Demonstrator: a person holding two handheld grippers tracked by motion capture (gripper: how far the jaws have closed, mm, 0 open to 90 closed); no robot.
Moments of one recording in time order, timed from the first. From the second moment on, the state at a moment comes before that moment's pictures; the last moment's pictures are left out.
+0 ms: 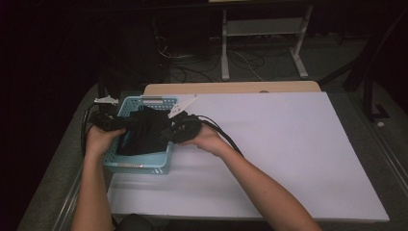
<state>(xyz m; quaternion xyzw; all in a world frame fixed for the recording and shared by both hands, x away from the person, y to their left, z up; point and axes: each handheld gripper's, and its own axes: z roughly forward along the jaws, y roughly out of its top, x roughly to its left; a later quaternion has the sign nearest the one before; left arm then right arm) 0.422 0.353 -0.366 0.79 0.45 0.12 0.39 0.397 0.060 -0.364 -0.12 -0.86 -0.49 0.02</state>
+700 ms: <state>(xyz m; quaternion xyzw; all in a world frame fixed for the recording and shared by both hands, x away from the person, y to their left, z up) 0.428 0.361 -0.365 0.75 0.49 0.16 0.42 0.405 0.036 -0.364 -0.17 -0.85 -0.51 0.01</state>
